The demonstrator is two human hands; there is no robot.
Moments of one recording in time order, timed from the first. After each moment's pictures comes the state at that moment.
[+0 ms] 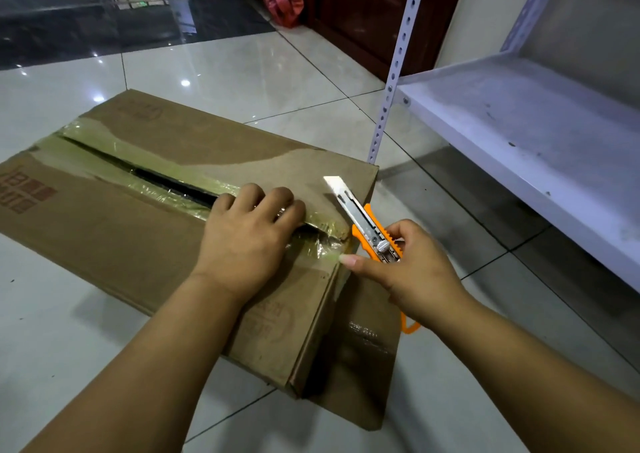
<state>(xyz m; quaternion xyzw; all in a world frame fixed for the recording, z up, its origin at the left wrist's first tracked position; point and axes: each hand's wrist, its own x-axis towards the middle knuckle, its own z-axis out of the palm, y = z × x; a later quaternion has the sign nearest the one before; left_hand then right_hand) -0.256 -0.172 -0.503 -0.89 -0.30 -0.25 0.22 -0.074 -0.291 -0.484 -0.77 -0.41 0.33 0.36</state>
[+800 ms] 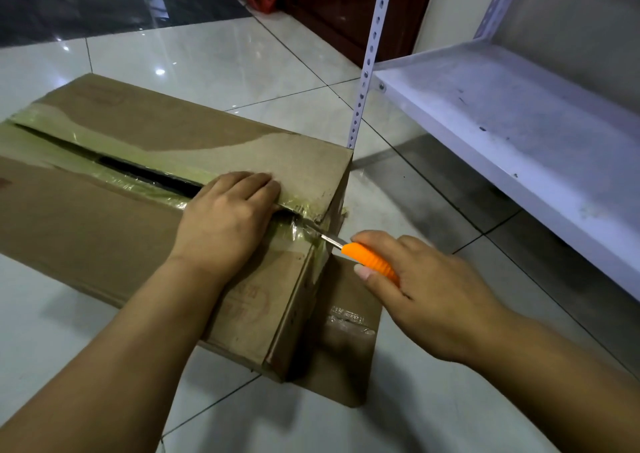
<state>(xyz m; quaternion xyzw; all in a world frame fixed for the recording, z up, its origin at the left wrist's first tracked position) -0.243 -0.167 -0.509 -0.91 -0.29 -0.29 0.11 -0.063 -0.345 -0.451 -0.74 -0.64 0.17 0.08</state>
